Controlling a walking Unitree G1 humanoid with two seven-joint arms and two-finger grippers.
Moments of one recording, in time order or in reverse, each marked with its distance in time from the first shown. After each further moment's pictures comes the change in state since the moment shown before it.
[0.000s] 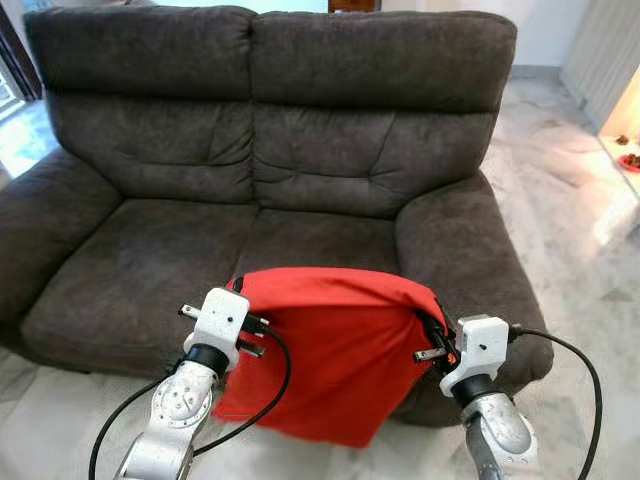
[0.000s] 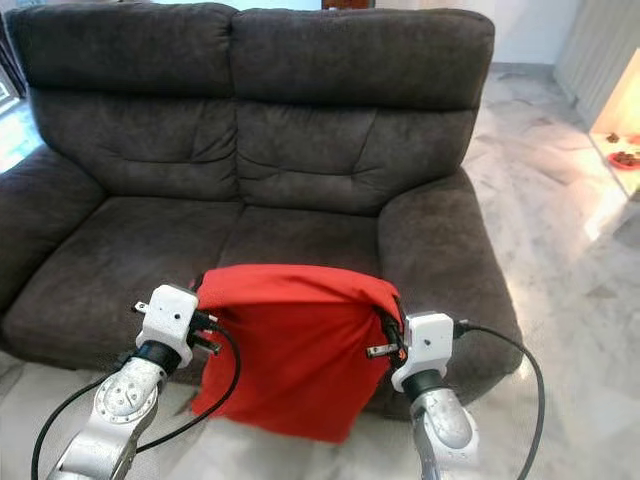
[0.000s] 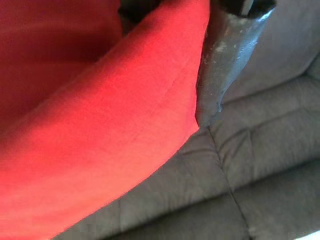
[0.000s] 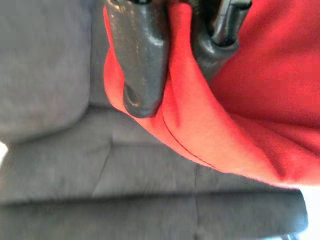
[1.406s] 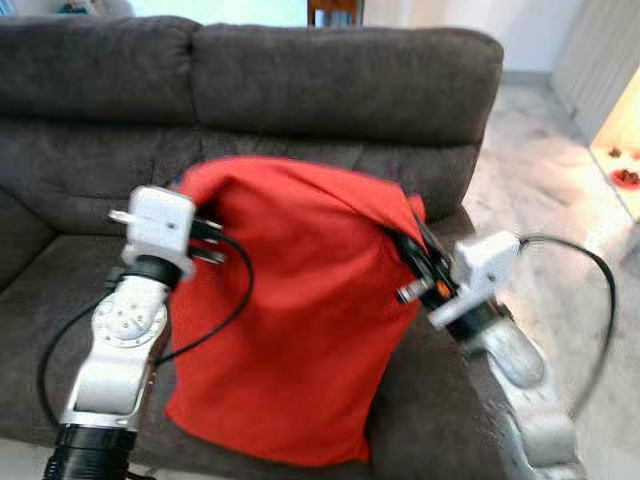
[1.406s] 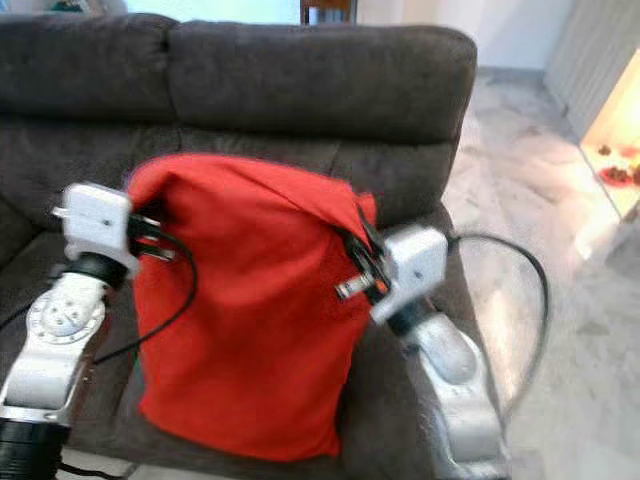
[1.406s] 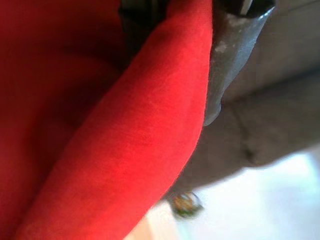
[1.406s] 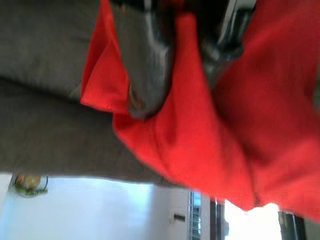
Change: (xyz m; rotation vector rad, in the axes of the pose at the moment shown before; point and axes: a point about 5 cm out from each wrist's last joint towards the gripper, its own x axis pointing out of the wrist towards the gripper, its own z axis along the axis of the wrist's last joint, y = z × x) left arm 0.024 0.051 0.068 0.031 -0.151 -0.008; right arm 0.014 0.031 0.084 -0.132 -0.172 0.381
